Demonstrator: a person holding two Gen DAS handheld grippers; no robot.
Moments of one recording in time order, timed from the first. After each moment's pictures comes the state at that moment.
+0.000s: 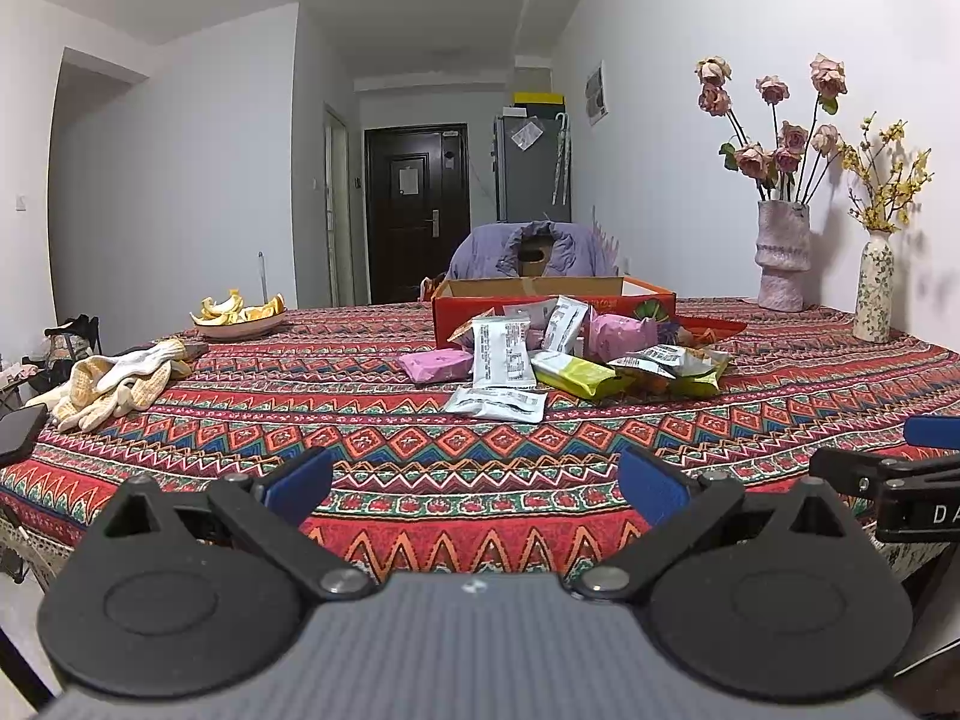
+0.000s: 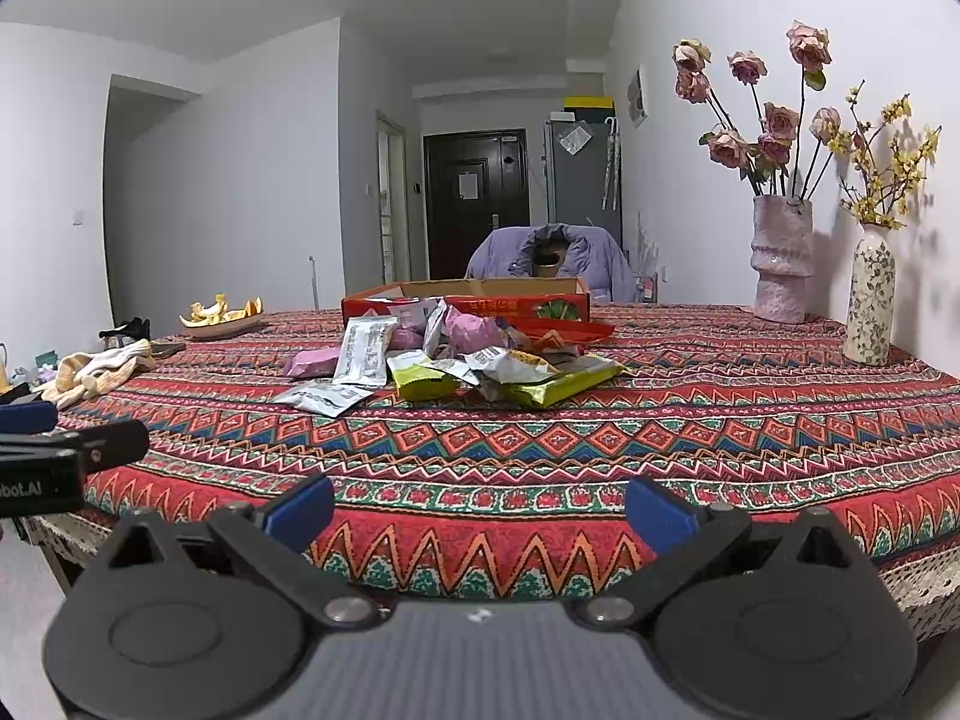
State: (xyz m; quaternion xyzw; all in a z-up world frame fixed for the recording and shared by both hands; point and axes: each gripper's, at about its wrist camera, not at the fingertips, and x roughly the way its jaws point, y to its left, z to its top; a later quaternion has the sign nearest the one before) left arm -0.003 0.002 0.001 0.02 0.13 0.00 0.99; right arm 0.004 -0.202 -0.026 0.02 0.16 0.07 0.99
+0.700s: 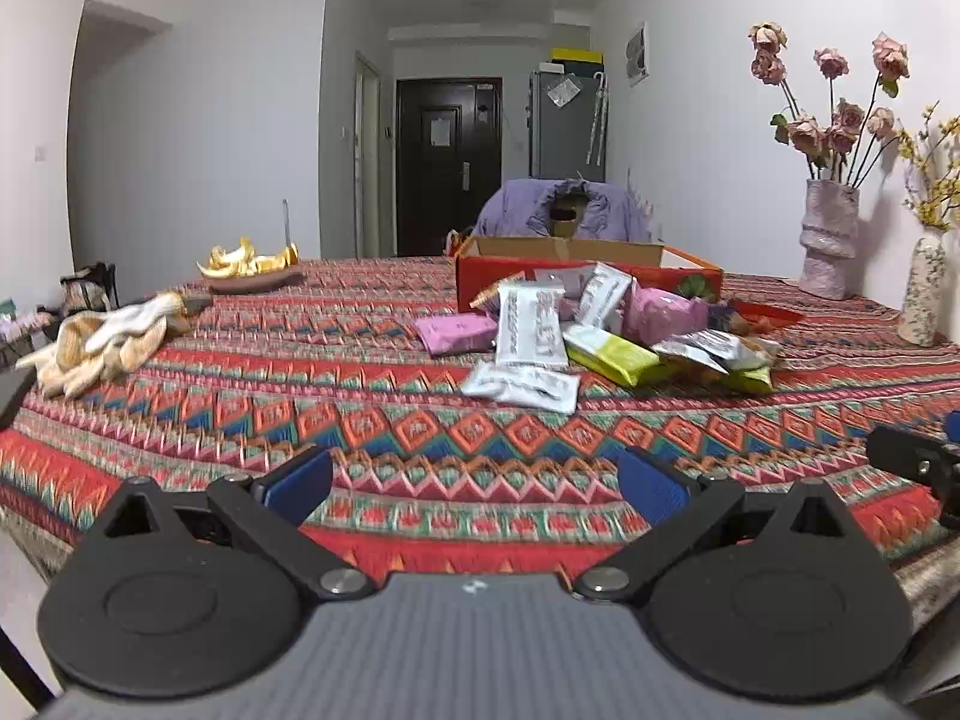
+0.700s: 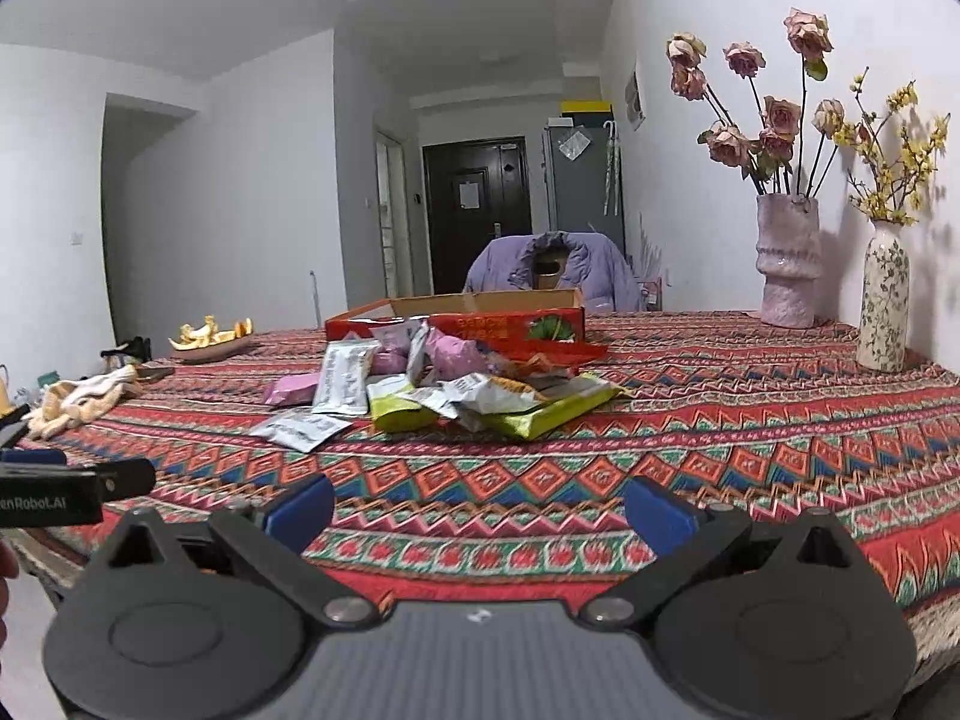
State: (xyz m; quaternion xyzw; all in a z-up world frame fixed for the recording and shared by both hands) left arm 0.060 0.005 0.000 0.00 0.18 0.03 0.98; right arm 0.055 -0.220 -0.020 0.04 0.15 0.07 0.99
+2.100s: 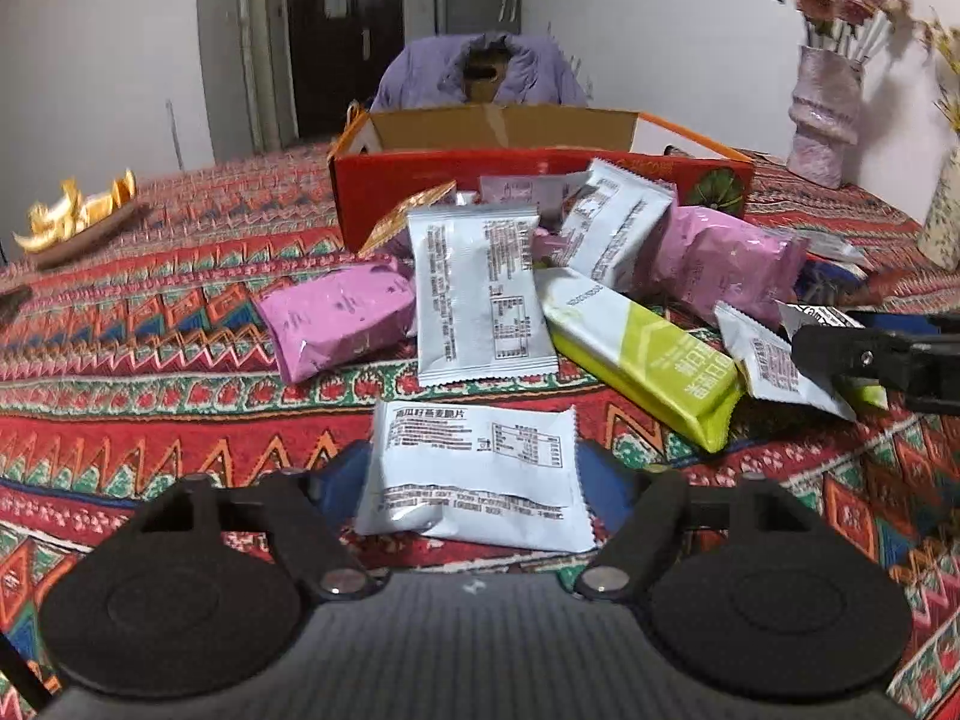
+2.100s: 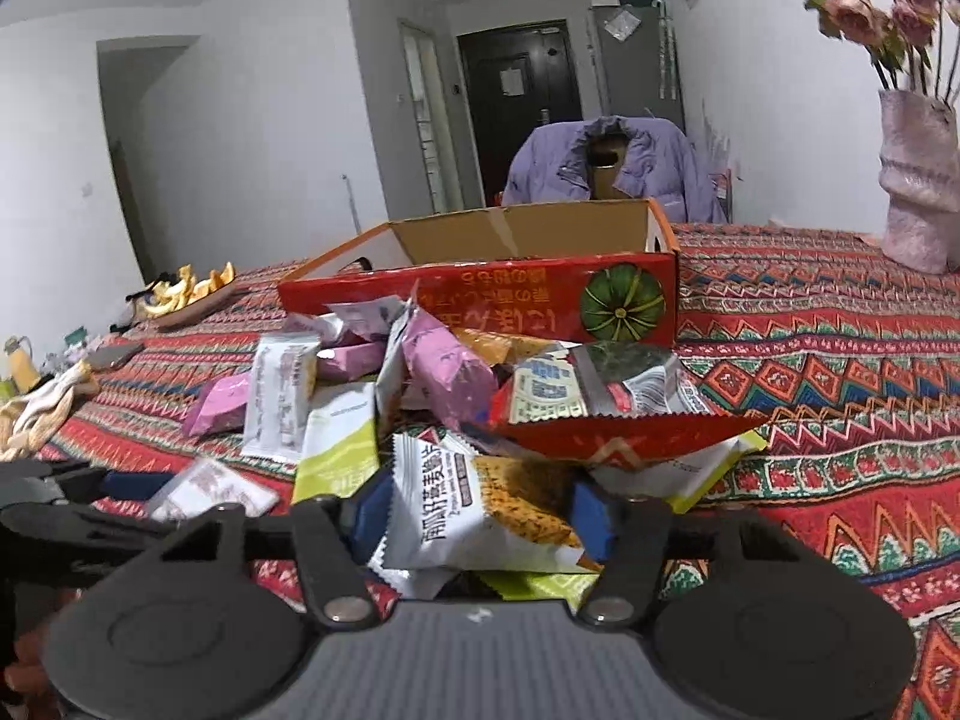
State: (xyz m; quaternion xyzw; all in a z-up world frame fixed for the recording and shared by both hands) left arm 0.269 0.006 -0.020 0.04 0.33 -0.07 0.94; right arm 0.267 -0.213 -0.016 0.05 0.27 0.15 0.95
